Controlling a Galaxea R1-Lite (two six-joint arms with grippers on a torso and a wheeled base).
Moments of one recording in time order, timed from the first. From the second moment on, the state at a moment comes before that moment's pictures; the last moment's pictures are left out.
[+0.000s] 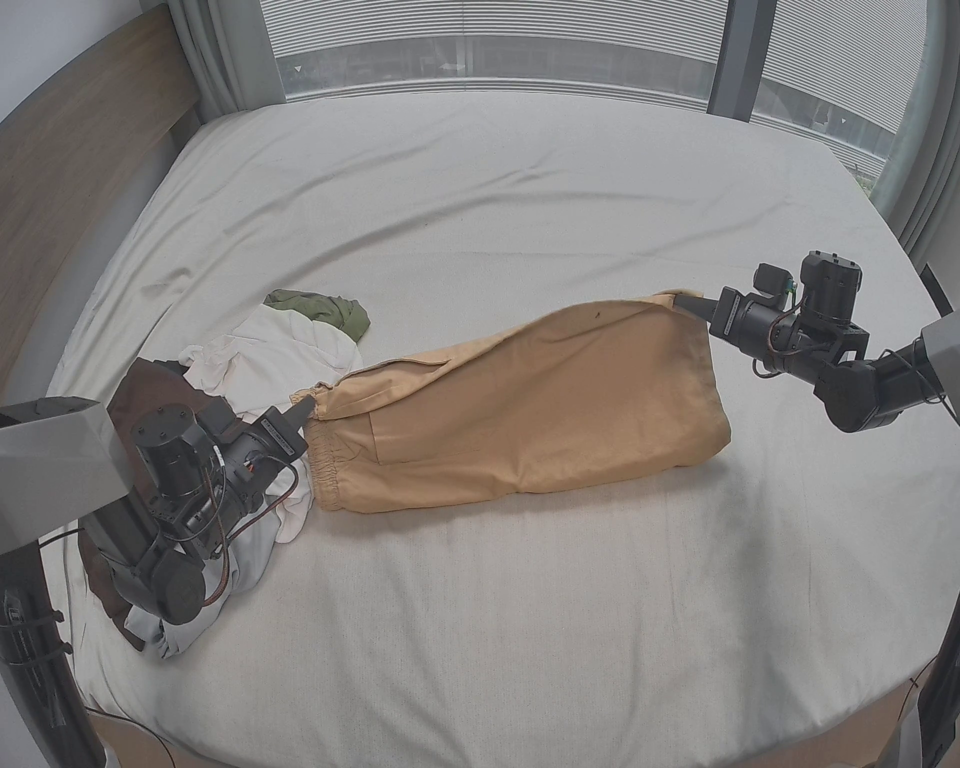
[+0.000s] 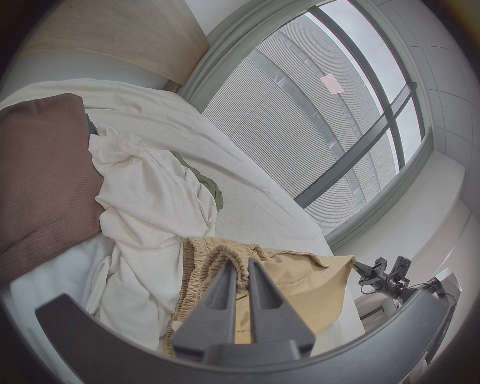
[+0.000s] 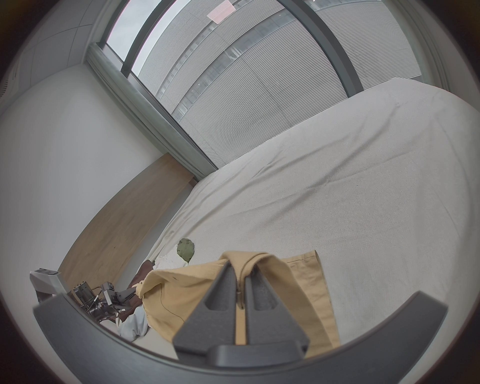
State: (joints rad) left arm -0.20 2.15 -0.62 -1.55 -0.13 -0.66; right arm 0.11 2.11 -1.32 -0.72 0.49 0.42
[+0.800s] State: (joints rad) left arm -0.19 2.20 -0.69 -1.55 -0.09 -0.68; right arm 0.11 2.20 -1.40 -0.74 0.44 0.42
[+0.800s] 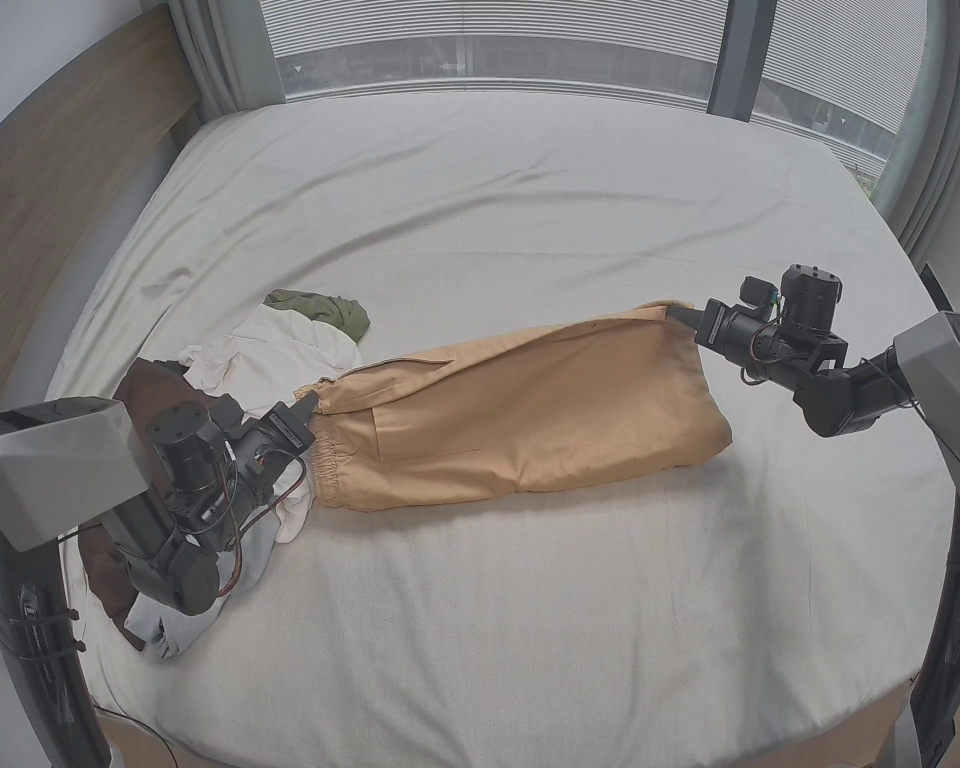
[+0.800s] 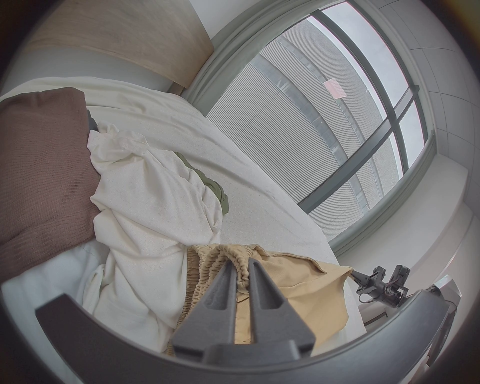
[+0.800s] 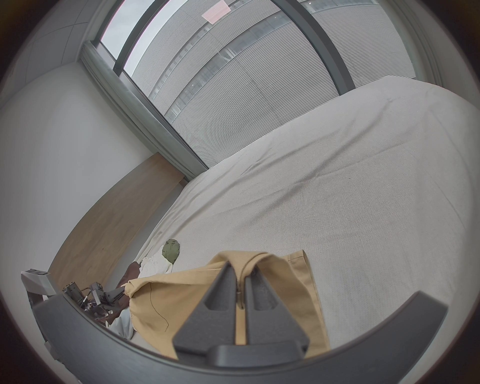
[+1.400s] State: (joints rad) left arm -0.19 2.18 -0.69 -1.55 -0.08 -0.69; right arm 0.12 2.22 -1.38 -0.81 0.36 0.42
